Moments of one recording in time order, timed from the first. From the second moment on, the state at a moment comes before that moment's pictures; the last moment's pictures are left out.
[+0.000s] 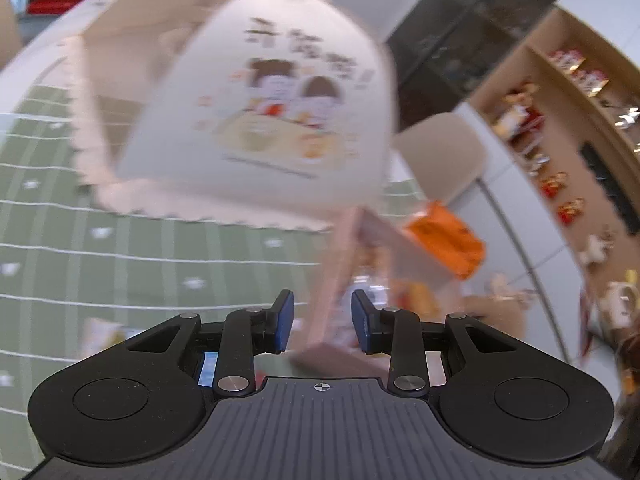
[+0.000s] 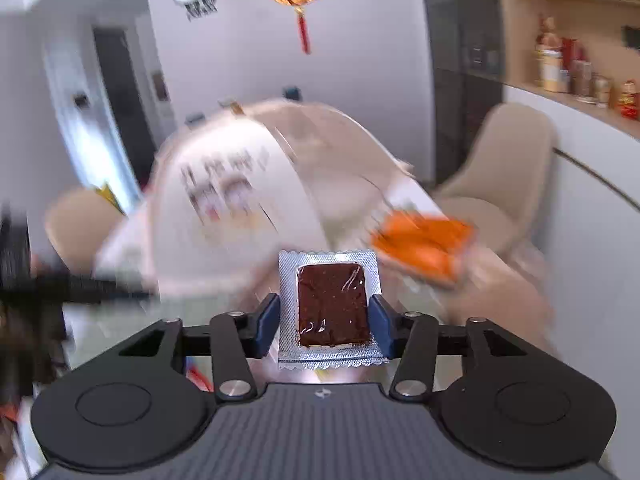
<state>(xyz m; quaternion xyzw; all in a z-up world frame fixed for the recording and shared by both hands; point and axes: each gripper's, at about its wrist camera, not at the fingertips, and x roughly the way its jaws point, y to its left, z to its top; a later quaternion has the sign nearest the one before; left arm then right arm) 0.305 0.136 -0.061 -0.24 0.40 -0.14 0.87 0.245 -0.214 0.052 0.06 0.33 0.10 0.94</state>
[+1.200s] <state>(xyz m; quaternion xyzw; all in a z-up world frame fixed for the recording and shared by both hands) 0.138 0.203 -0.121 -0.13 0.44 -0.08 0.88 0.240 0.019 -0.149 -0.14 0.44 0.21 0.86</state>
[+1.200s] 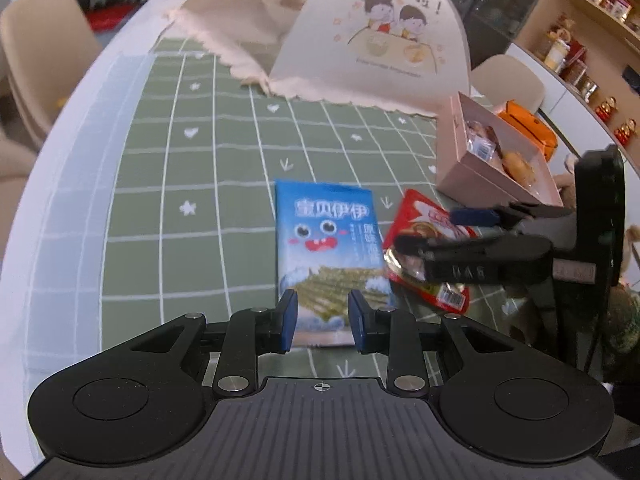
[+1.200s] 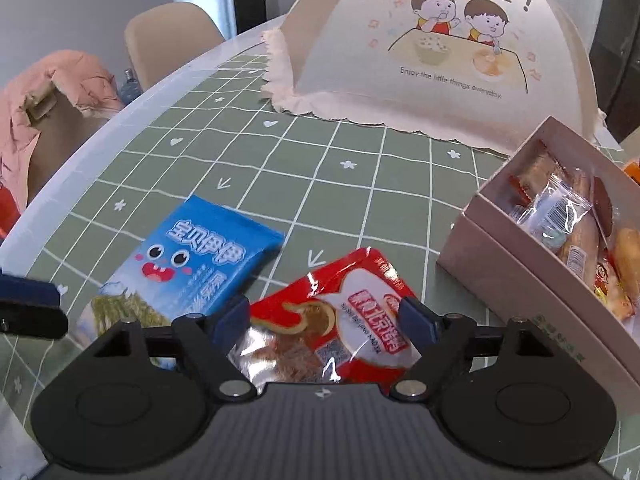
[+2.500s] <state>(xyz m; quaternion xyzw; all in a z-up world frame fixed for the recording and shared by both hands) 0.198 0.118 -0.127 0.00 0.47 -0.12 0.88 0.147 -0.141 -0.152 -0.04 0.47 0.05 0.88</state>
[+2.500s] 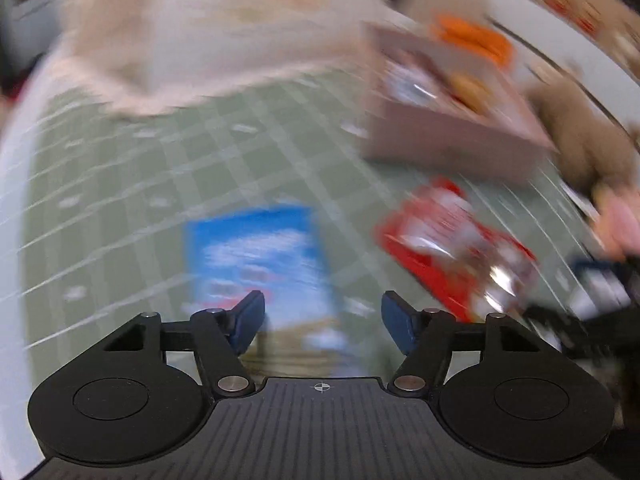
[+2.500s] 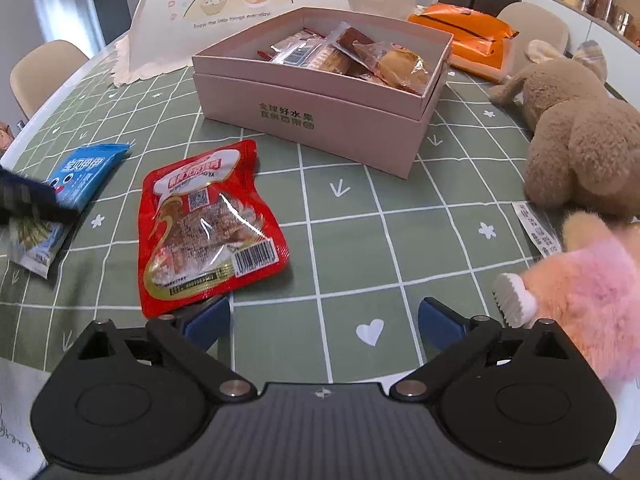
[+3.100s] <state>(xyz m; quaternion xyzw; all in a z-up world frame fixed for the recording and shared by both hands) 0.218 0.099 -0.157 0.04 0.49 -0.10 0.86 0.135 -0.137 -0.157 -0.04 0.43 0.05 0.90</state>
